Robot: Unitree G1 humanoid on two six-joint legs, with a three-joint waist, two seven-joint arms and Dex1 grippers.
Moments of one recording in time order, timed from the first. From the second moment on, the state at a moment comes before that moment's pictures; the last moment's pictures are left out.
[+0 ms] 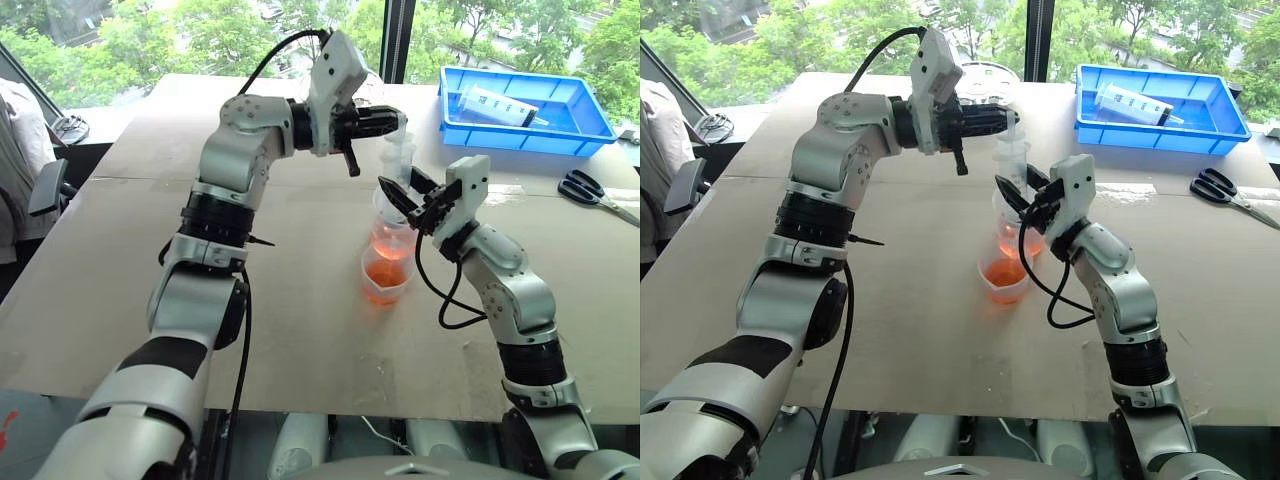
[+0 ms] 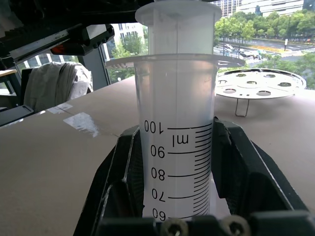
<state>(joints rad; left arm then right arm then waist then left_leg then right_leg) -1.17 0.39 -0.13 0.44 -0.27 0.34 -1.07 -0.45 -0.16 0.07 -0.21 0.32 0.39 0.44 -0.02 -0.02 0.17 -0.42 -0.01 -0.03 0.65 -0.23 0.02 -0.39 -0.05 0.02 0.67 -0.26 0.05</state>
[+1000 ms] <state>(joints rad) -1.17 0.41 -0.03 0.36 -0.34 0.46 -1.02 -0.50 -0.13 0.05 -0.22 0.37 0.40 0.44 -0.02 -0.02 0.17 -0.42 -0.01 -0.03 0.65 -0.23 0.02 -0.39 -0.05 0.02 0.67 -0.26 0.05</state>
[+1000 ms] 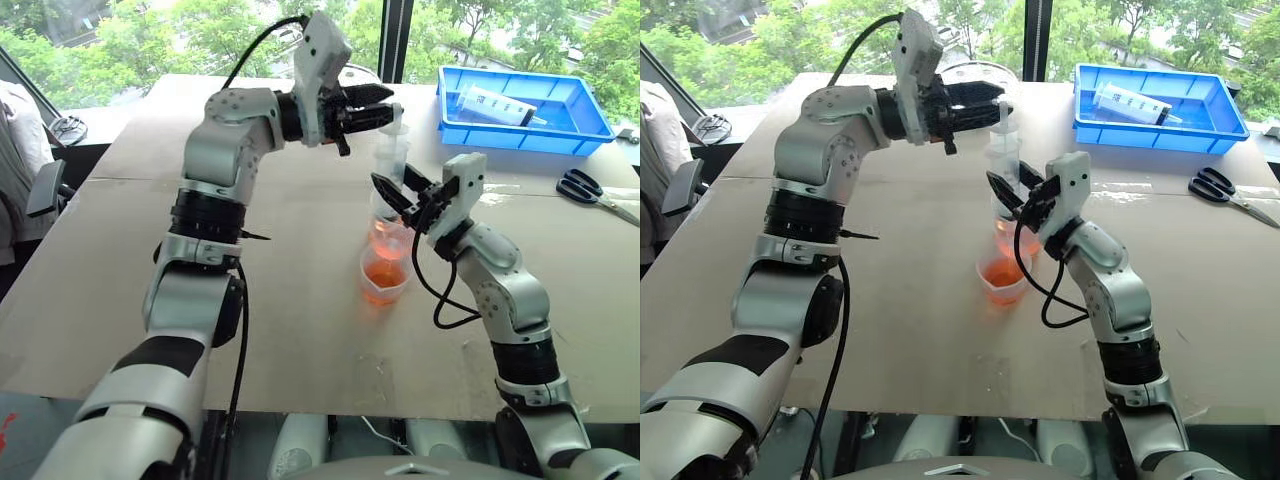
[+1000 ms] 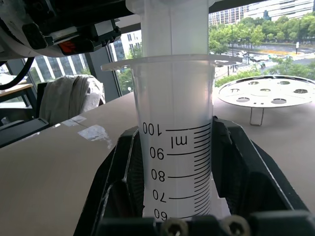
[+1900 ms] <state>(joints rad) -1.02 0.48 0.16 0.03 -0.63 0.78 -0.83 -0.54 -0.28 -0.18 -0.56 0.94 0.67 0.38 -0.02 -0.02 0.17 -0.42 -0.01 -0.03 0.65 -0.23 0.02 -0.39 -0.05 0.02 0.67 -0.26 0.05</state>
